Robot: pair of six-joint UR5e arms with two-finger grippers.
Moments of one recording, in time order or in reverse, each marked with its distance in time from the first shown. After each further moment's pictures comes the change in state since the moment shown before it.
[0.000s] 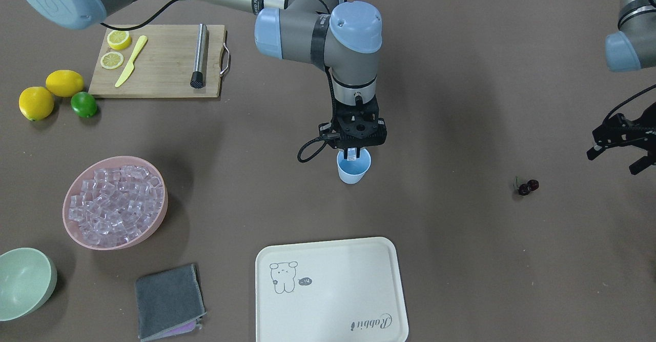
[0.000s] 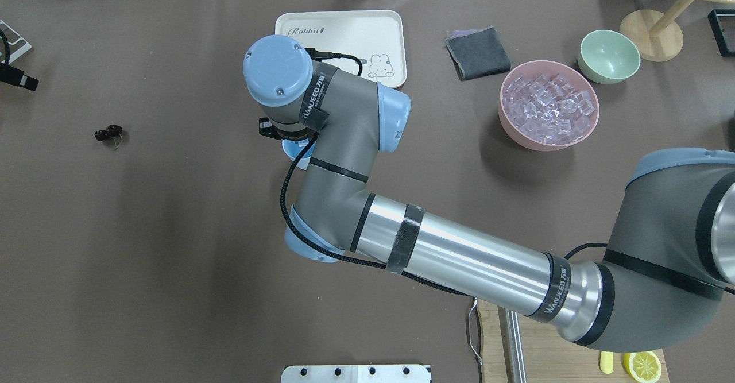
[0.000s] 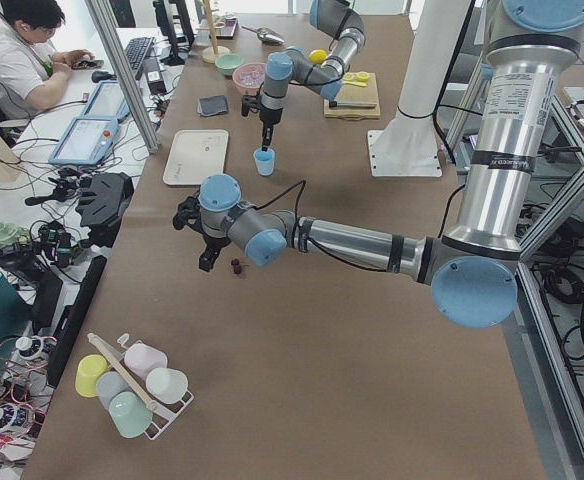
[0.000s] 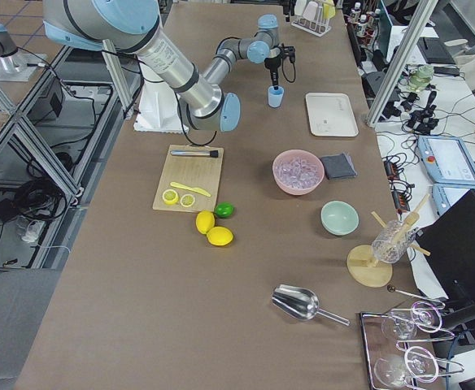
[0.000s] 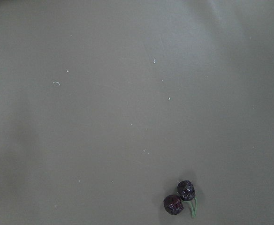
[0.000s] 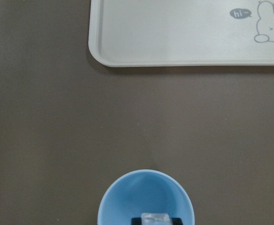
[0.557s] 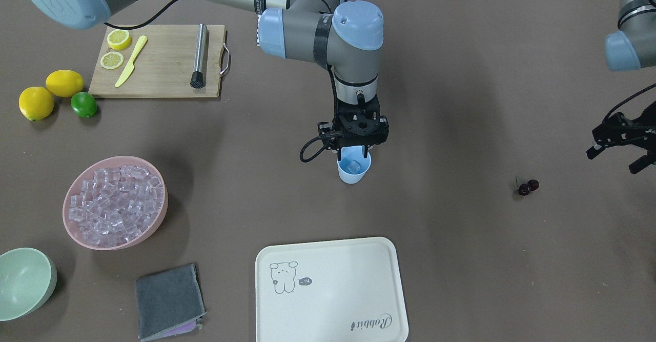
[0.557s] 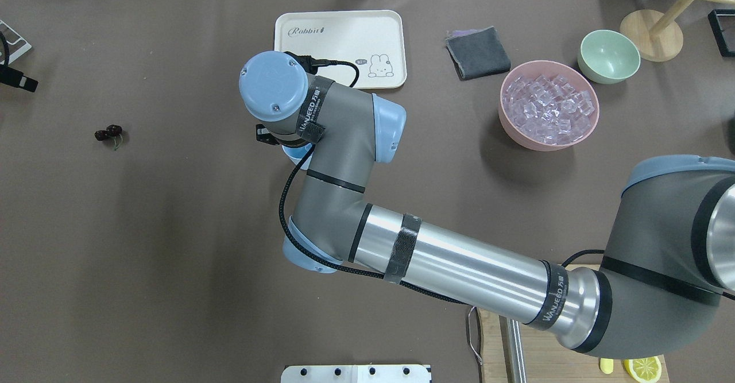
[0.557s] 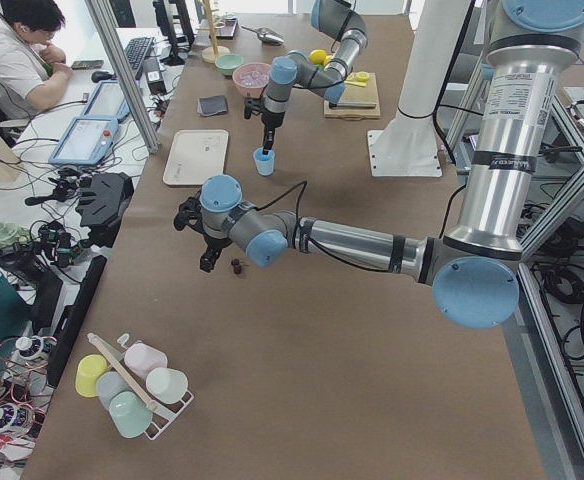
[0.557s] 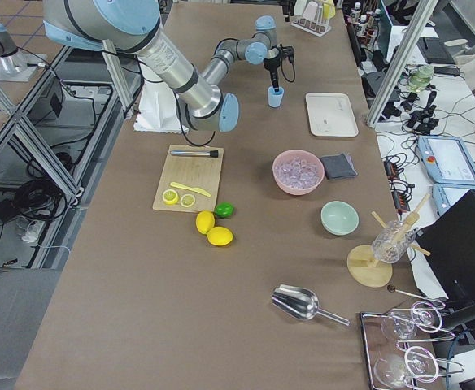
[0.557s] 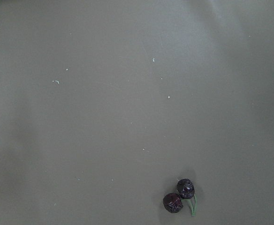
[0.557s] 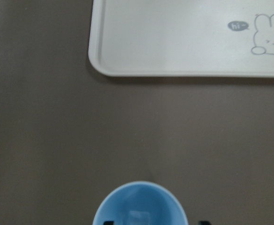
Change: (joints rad) left arm 0.001 0.006 0.002 -0.015 0.000 0.000; right arm 0.031 -0.007 0.015 -0.009 0.000 -0.015
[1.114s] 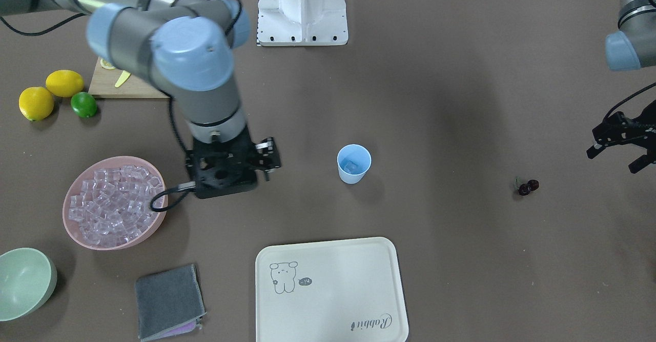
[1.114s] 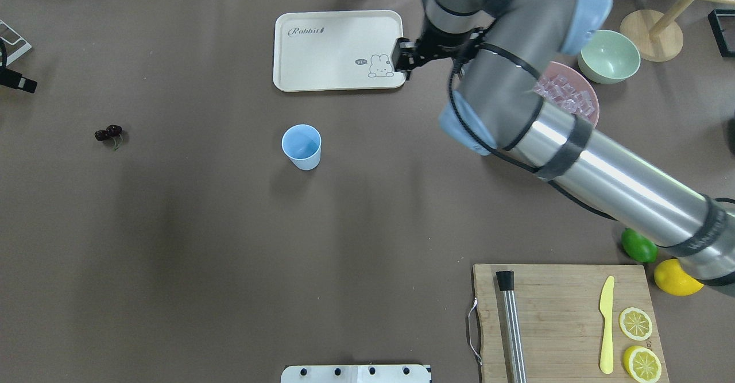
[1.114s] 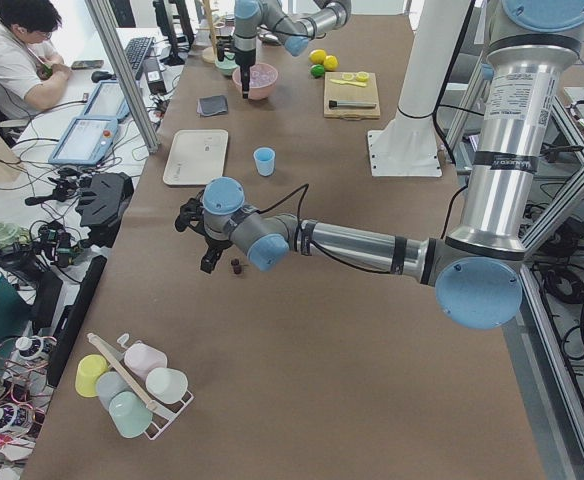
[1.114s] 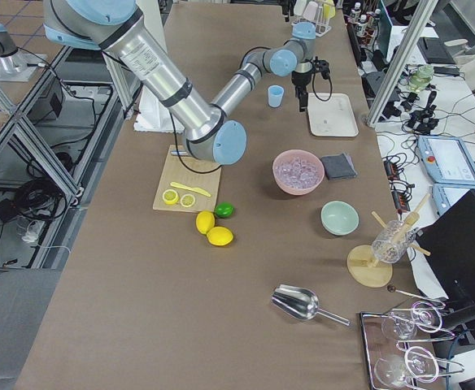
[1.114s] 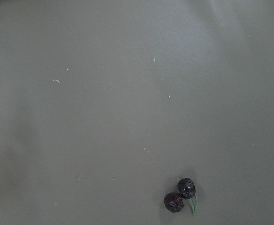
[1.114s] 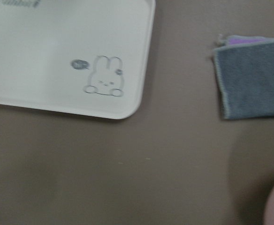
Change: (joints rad) left arm 0.002 0.016 0.001 -0.054 0.001 -0.038; right arm 0.324 -0.356 0.330 -0.160 0.311 -0.449
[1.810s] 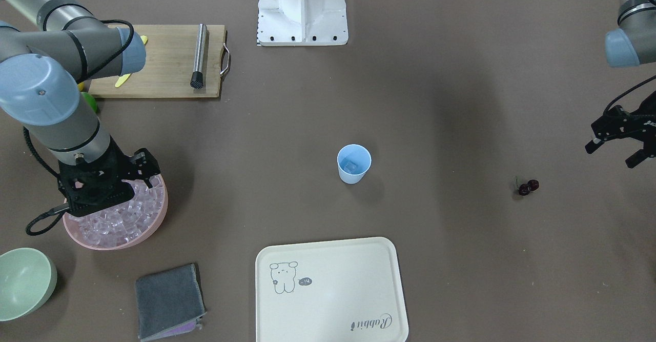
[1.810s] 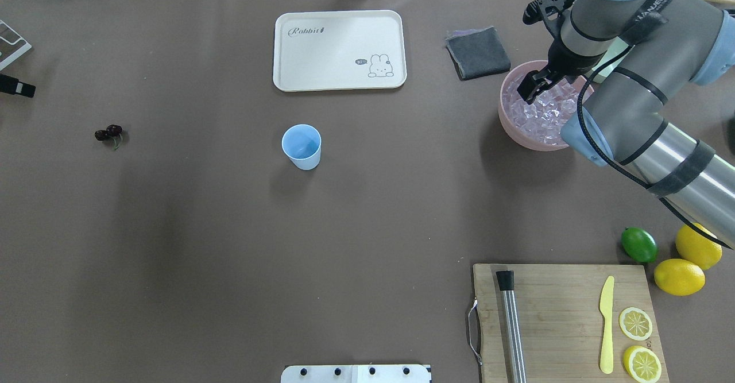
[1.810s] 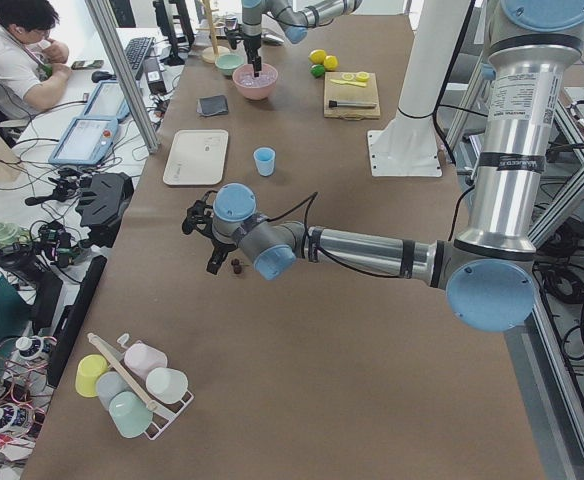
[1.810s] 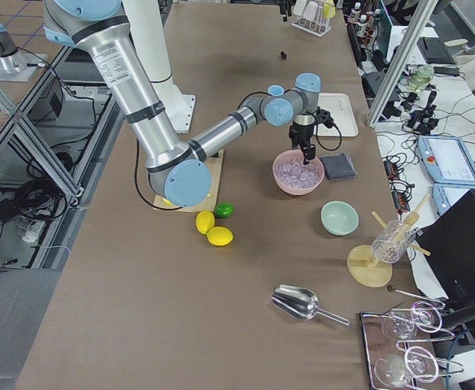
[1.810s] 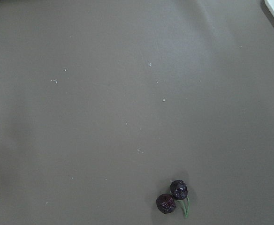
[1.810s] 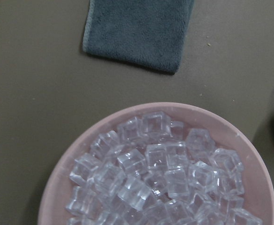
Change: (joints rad) left arm 0.007 0.036 -0.003 -0.115 0.000 -0.085; right arm 0.103 -0.268 0.052 0.063 0.011 -0.394
